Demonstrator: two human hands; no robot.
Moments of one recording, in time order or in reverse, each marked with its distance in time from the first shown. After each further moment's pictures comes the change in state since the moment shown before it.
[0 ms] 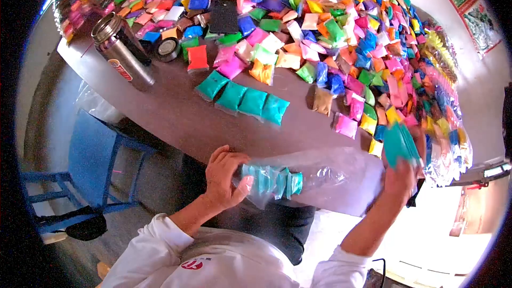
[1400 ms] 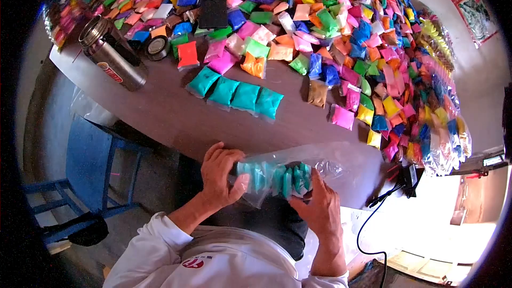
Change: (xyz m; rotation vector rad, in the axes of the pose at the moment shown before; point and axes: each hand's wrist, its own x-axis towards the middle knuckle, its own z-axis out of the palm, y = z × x) left_hand 0.002 -0.001 0.004 0.011 0.019 0.029; right_hand -0.138 0.003 0.060 -0.794 -0.708 0.174
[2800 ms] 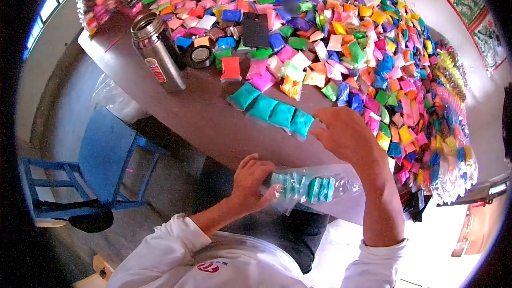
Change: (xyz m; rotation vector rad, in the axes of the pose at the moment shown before) left_hand -0.012 -0.007 0.000 -0.001 -0.016 -0.015; right_hand 0.148 -0.105 -0.057 -0.433 -0.104 -0.544
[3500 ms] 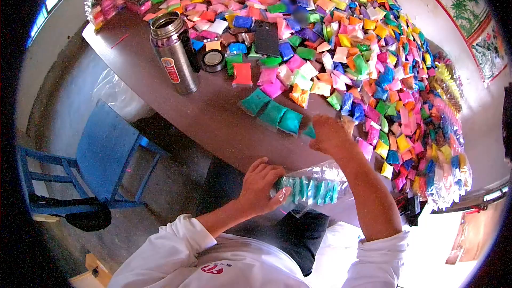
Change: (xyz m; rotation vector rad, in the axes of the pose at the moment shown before) left_hand 0.004 0.007 -0.007 -0.008 -0.009 0.019; right_hand 0.037 0.015 0.061 -0.320 -0.330 0.109
